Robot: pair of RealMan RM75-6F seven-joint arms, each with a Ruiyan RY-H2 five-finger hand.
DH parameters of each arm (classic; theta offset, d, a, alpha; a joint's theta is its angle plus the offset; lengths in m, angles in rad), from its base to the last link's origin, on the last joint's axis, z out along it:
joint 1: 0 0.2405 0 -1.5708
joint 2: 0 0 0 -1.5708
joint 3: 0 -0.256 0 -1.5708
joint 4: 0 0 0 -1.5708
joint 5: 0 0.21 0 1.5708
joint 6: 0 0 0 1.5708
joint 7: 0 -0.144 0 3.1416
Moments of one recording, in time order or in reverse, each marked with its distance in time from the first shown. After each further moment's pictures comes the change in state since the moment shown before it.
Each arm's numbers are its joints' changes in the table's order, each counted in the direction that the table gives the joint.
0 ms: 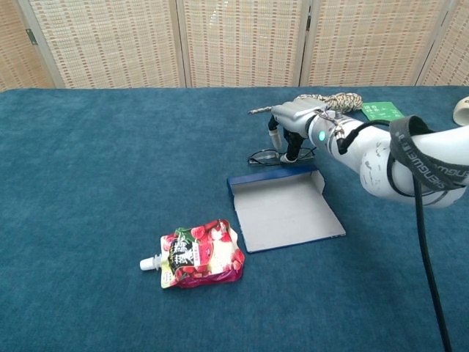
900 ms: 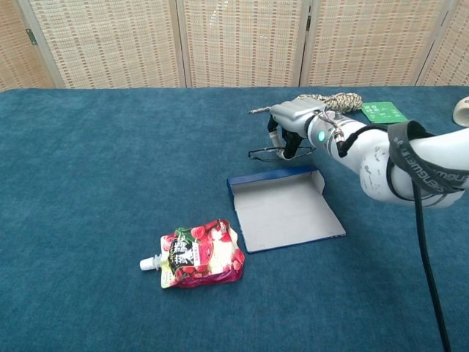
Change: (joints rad) left arm 0.006 0.011 0.001 0.004 0.003 -0.009 0.001; right arm -0.004 -0.001 -0.001 -0.013 -0.055 -0.008 -0.078
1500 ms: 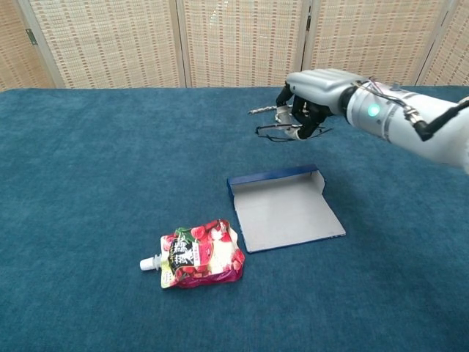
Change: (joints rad) left arm -0.015 0.009 0.006 0.030 0.016 0.005 -0.023; right arm -0.184 0.352 0.063 0.637 -0.084 -0.193 -0.028
